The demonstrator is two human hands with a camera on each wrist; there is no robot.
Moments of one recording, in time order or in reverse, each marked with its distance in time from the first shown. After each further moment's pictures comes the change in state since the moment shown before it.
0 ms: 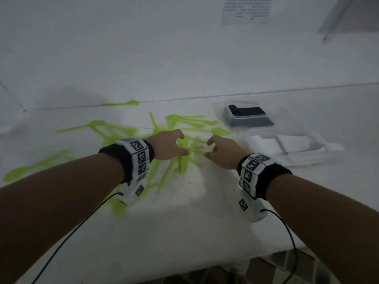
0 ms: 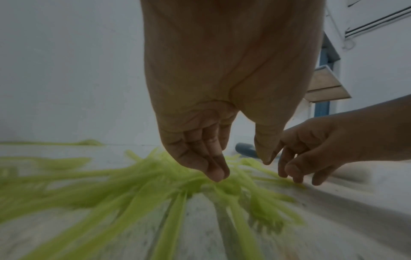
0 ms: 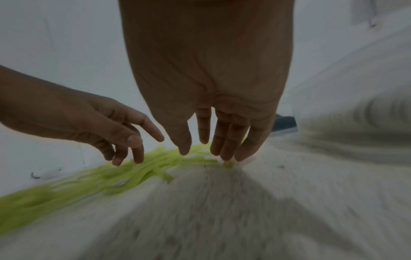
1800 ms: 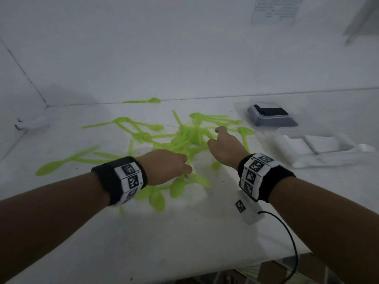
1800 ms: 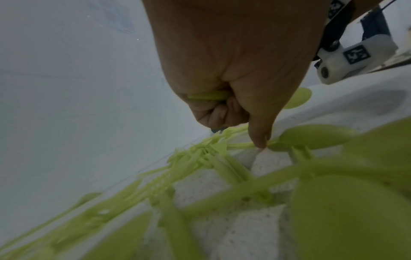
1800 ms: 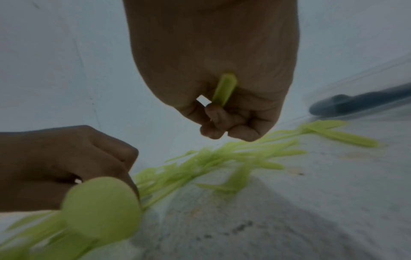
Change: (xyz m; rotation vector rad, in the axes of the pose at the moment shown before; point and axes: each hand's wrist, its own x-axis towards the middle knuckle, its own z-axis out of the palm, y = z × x) left_hand -0.070 -0.089 0.011 0.812 -0.014 0.535; right_hand -0.006 -0.103 0.033 0.247 0.121 0.070
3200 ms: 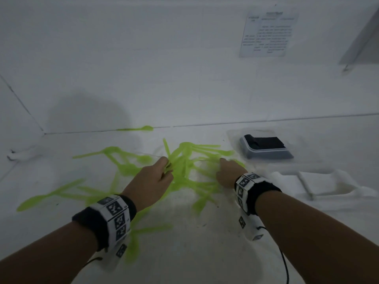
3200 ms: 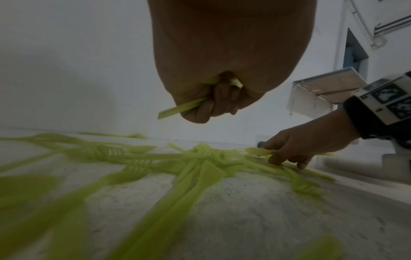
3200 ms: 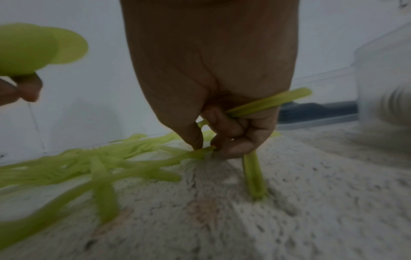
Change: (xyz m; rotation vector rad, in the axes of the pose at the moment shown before) left_hand 0.041 -0.006 -0.022 -0.939 0.565 -0.588; right_hand 0.102 0.076 -0.035 -0.434 -0.186 0.035
